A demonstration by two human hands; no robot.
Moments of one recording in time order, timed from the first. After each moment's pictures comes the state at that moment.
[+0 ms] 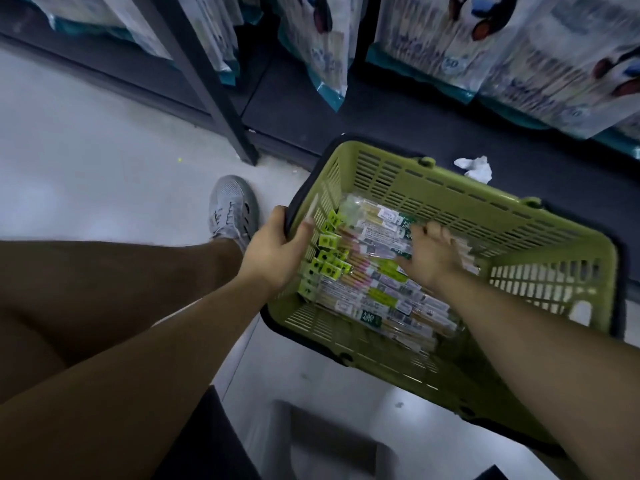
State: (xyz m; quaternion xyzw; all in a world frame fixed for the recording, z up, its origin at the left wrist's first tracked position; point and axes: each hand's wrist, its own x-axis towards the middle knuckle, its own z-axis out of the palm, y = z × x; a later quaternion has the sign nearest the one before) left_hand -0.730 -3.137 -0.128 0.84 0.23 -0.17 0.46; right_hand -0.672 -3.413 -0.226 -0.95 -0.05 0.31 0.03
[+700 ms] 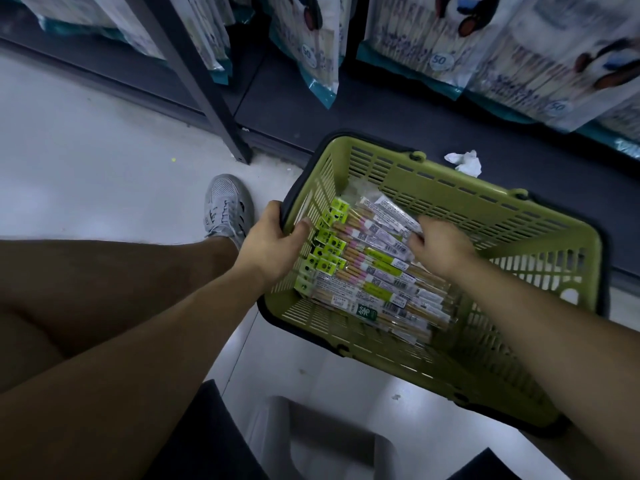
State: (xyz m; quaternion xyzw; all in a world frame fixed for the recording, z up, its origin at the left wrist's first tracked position) left_hand -0.727 -3.134 -0.126 0.84 0.22 -0.18 0.46; right_hand -0.664 -3.429 -0.191 -0.96 -0.05 0.26 0.10
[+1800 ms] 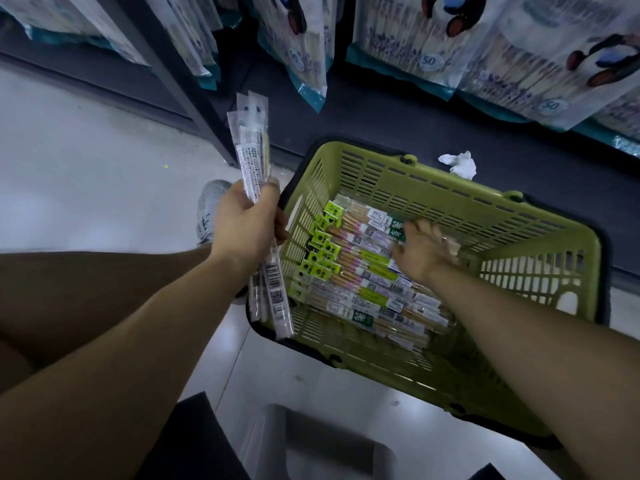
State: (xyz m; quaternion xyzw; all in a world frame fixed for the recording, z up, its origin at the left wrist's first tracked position) left_hand -0.697 -3.136 -0.109 0.74 0.31 -0.02 0.60; right_hand -0.668 -3.417 -0.222 -0.94 0.00 0.33 0.09
